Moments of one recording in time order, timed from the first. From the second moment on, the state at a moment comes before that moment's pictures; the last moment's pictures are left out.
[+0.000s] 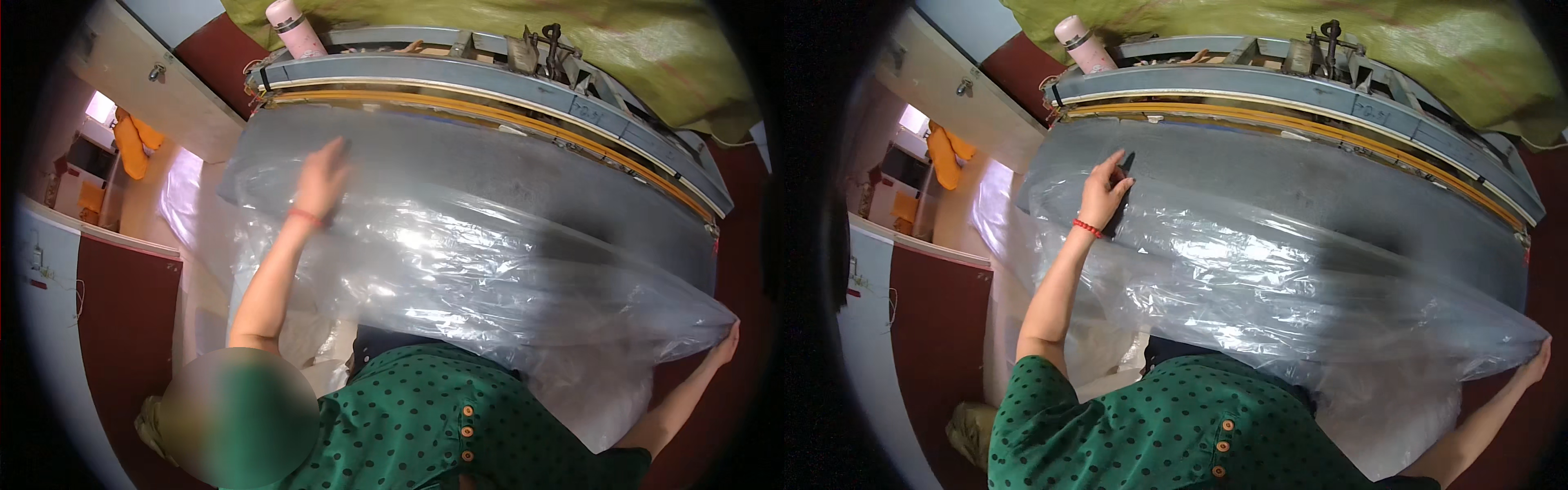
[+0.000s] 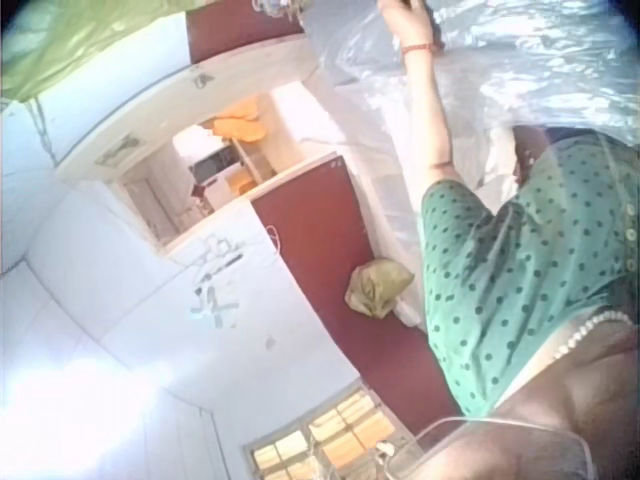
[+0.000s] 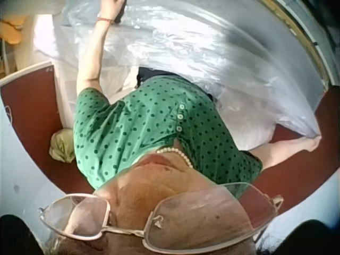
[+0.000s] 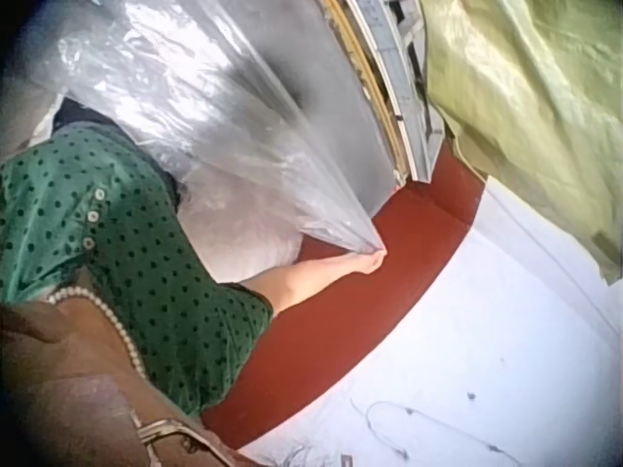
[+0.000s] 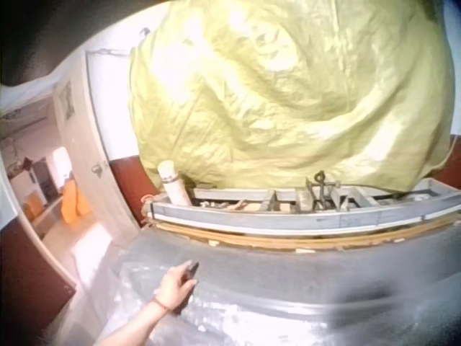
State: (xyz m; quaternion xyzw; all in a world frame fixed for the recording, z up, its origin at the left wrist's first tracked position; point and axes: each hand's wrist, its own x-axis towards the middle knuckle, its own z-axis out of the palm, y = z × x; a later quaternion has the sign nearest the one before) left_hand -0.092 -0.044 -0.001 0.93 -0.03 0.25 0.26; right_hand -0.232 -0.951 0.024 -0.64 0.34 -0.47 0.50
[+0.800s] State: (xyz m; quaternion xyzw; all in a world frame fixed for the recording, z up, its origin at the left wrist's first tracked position) left_hand 0.087 0.079 -0.057 0.73 0.12 0.39 0.55; right_hand -0.001 -0.830 -0.034 -0.72 0.28 -0.50 0.39
